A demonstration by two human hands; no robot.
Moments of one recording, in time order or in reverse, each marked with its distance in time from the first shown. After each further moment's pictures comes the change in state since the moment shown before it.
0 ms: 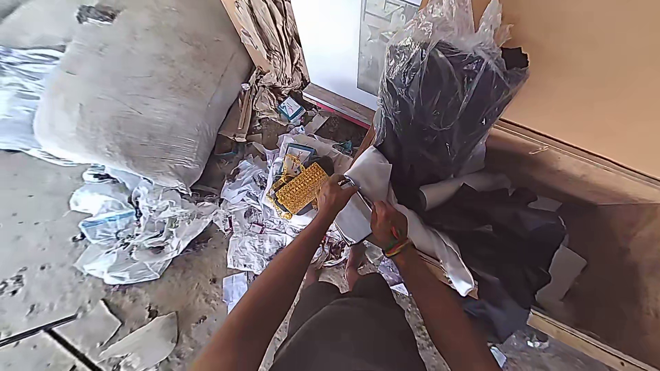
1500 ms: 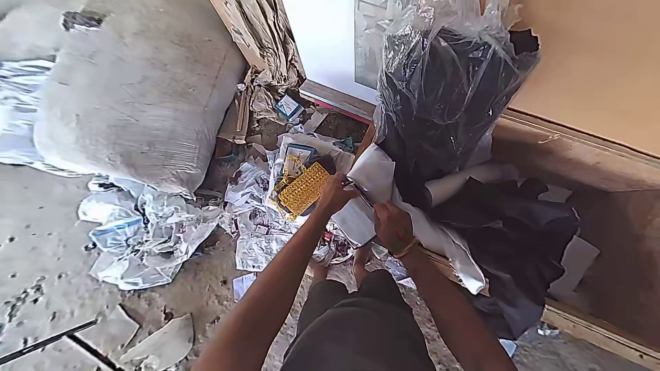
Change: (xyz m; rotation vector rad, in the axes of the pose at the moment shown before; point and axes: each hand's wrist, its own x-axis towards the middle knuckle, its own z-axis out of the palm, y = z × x) left_hand 0.026 -0.012 -0.006 -0.079 -0.205 0.130; right_hand 0.003 0.007 0.007 0.025 0.068 -0.164
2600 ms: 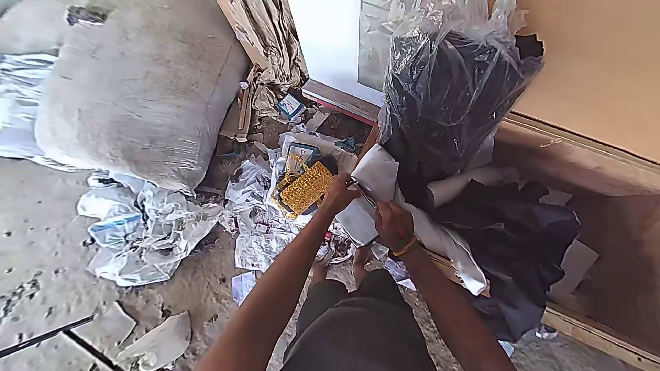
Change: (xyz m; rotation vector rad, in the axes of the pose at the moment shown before) left_hand -0.003 0.002 -0.001 0.024 0.000 0.003; right_hand 0.003 -0.003 0.010 -0.037 0.133 -0.023
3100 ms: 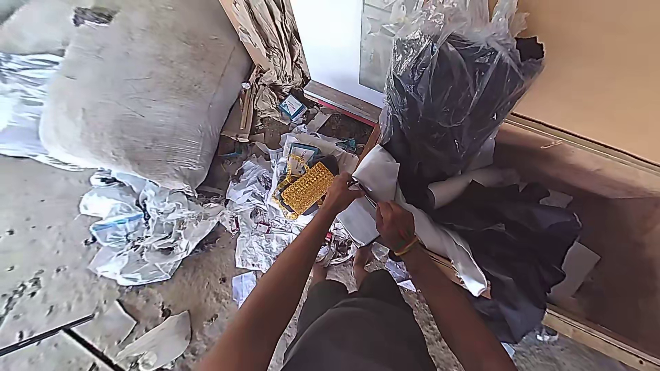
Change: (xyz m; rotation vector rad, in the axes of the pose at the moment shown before) left_hand -0.001 0.000 0.000 -0.002 -0.005 -0.001; right_hand -0.001 0.002 0.003 0.002 0.018 -0.020
